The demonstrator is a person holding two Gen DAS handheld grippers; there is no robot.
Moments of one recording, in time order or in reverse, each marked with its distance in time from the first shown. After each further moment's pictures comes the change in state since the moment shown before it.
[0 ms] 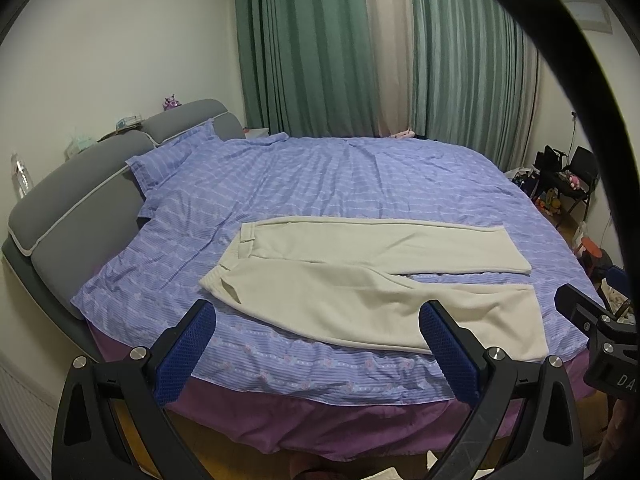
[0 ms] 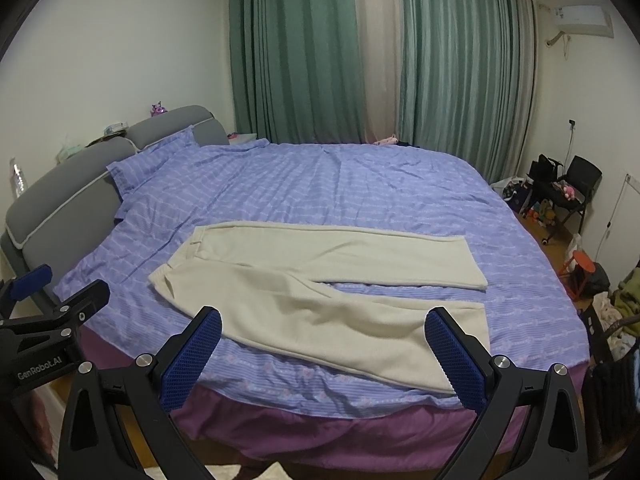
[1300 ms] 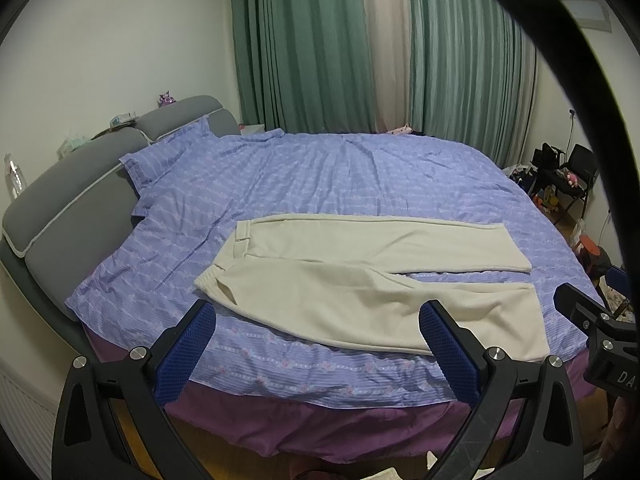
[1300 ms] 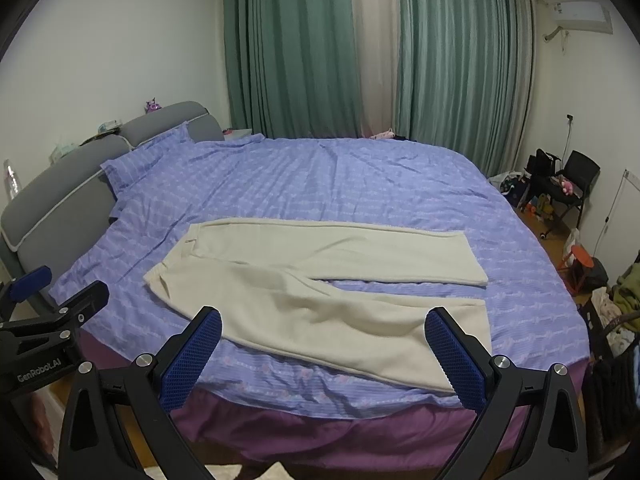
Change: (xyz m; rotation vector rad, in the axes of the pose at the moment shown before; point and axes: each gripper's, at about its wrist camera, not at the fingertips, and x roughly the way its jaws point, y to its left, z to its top) left arm 0.014 0.003 0.006 -0.001 0.012 -0.012; right arm 0.016 0.000 0.006 0.007 0.028 -0.012
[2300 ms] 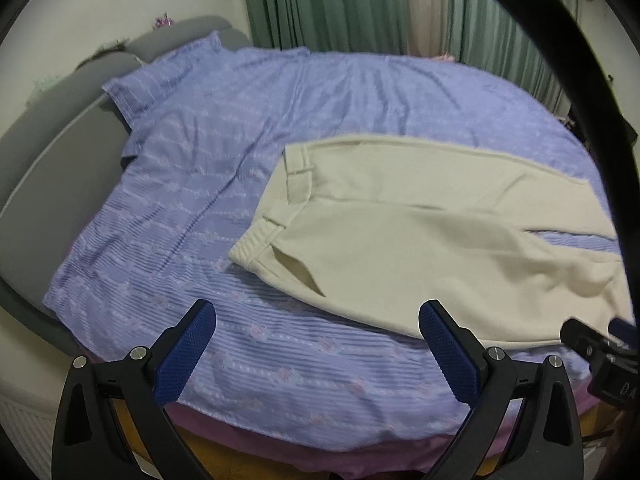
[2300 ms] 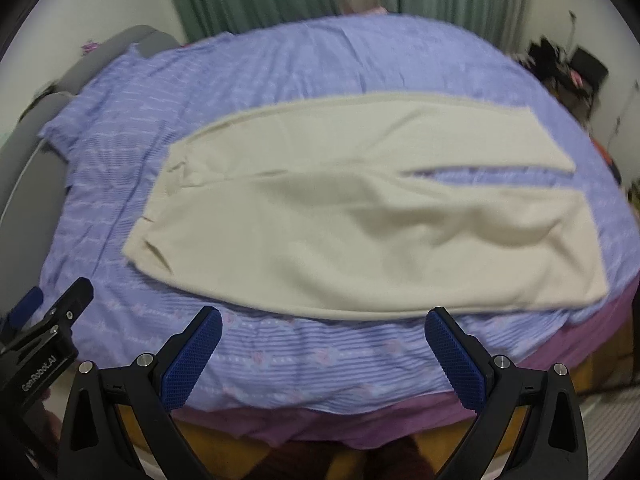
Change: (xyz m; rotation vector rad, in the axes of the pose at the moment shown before) left arm 0.274 0.182 -0.020 0.013 0.285 0.034; right arm 0.276 0.173 -0.033 0.227 0.440 -0.055
